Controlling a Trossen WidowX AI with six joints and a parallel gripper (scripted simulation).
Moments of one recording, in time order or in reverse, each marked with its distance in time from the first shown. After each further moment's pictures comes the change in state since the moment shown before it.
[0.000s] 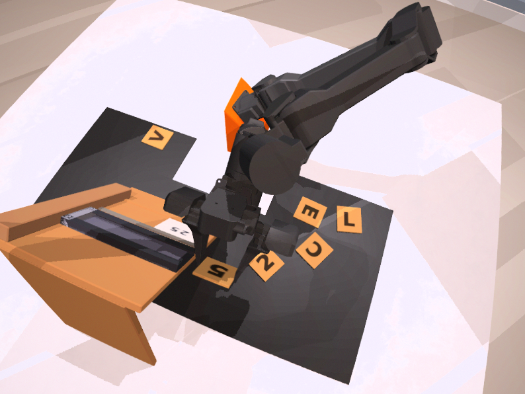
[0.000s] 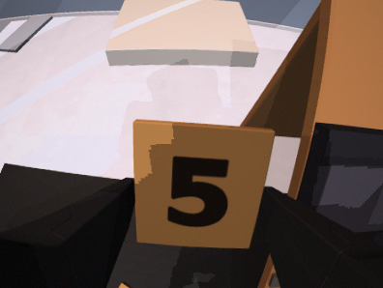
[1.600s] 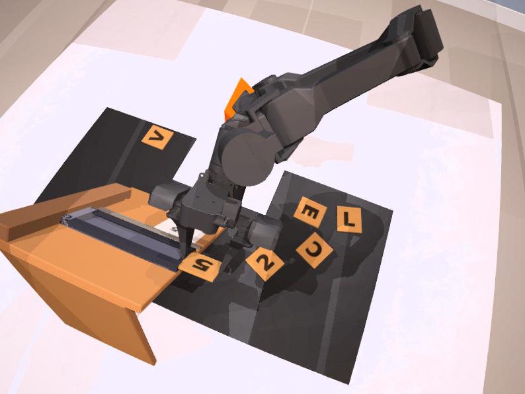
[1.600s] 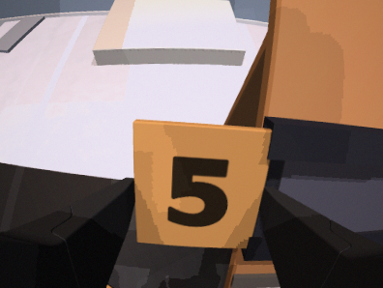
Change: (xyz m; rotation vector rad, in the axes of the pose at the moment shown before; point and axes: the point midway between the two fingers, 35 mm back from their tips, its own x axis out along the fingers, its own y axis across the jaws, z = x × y) arm 0.000 -0.025 0.000 -0.001 0.000 -0.001
